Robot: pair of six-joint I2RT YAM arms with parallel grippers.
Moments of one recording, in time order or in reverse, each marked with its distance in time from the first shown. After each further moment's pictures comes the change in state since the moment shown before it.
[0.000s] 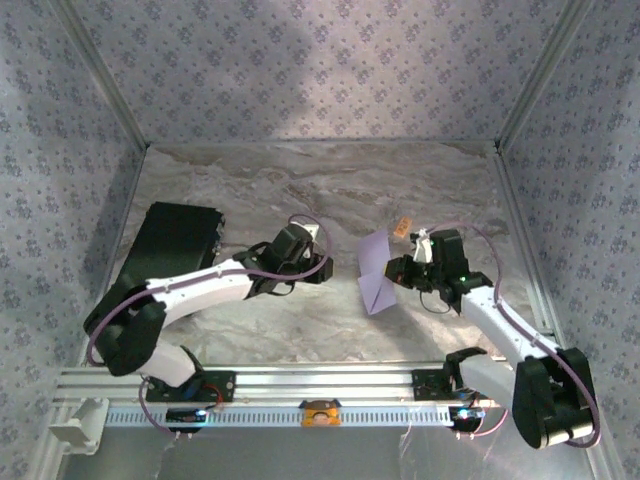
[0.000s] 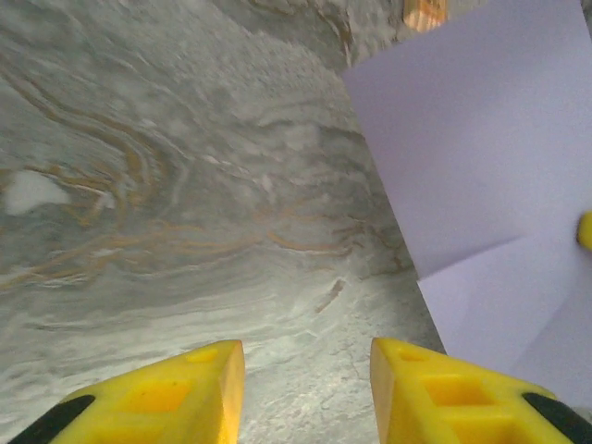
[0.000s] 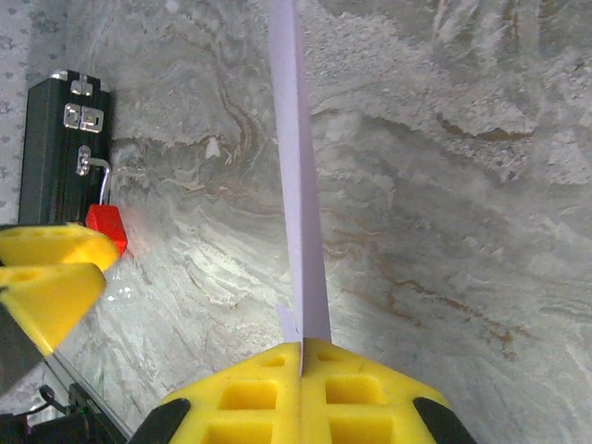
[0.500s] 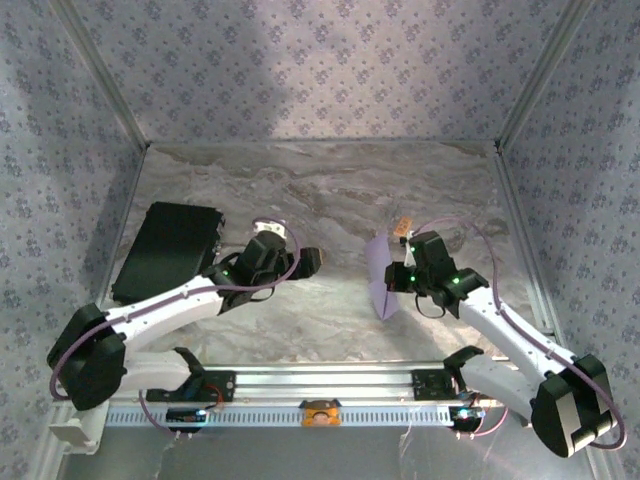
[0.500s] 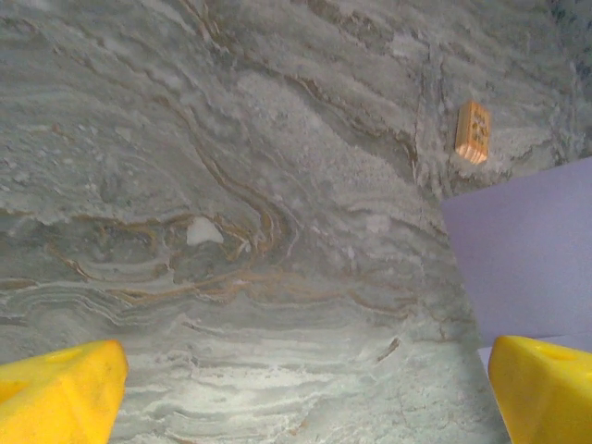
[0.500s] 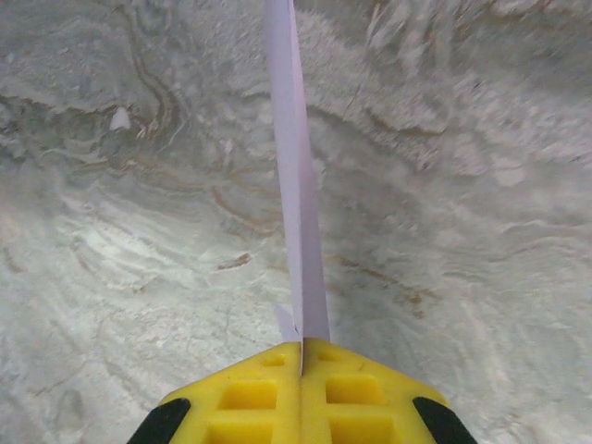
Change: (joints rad) left arm 0.047 -0.230 -0.149 0.034 -0.180 -0.079; right arm 0.229 -0.041 0.129 -0.264 0.420 -0.070
